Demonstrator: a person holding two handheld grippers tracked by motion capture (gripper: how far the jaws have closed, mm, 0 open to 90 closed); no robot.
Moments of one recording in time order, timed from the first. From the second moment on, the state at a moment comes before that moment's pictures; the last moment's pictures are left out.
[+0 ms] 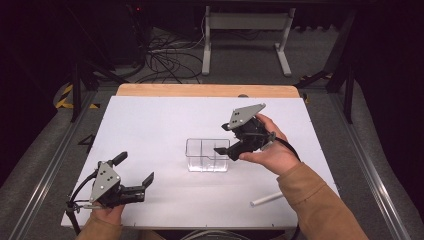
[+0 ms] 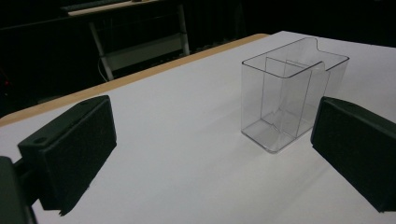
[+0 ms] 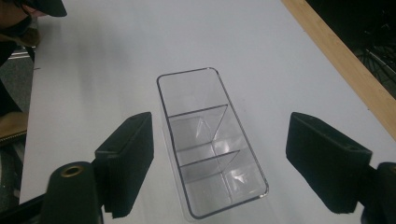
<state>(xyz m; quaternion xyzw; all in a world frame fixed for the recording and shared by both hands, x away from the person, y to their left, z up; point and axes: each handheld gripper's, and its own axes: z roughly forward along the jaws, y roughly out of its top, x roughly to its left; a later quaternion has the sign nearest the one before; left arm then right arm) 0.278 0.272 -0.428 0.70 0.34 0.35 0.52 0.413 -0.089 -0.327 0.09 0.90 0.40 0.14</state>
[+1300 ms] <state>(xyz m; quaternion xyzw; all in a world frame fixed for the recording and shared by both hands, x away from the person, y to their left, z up) 0.278 0.271 -0.429 0.70 0.34 0.35 0.52 0.390 -0.198 -0.331 0.15 0.88 0.40 0.18</state>
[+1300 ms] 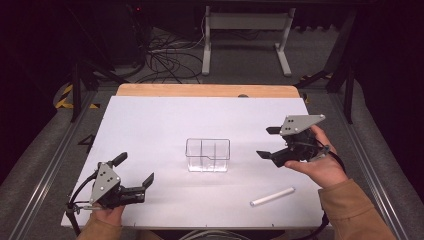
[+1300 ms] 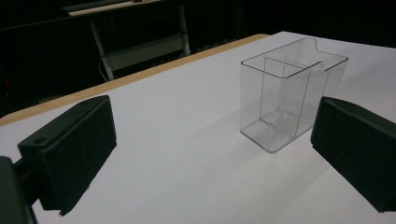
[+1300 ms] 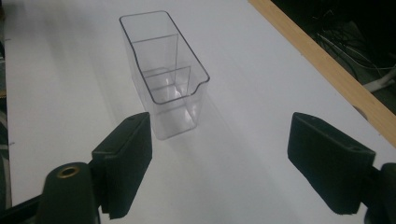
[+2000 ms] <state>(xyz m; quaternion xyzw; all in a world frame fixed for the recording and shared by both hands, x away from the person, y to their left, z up) 0.278 0.269 -0.430 0.70 0.34 0.35 0.52 0.375 -0.196 -0.365 0.10 0.94 0.28 0.15</state>
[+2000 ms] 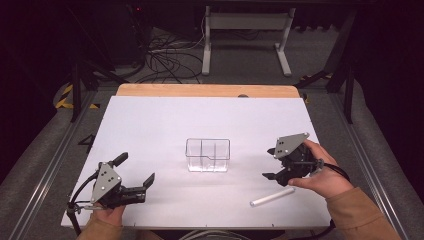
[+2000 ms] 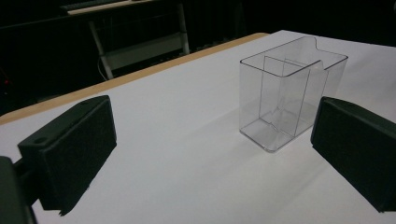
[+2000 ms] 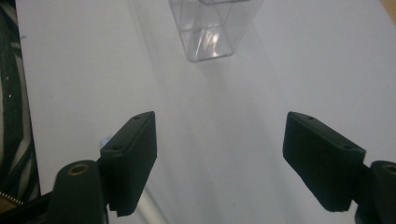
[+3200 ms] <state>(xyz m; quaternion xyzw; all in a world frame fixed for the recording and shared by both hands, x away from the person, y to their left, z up) 0.279 0.269 -0.430 0.71 0.34 0.34 0.52 0.361 -0.195 -0.423 0.03 0.99 0.14 0.08</state>
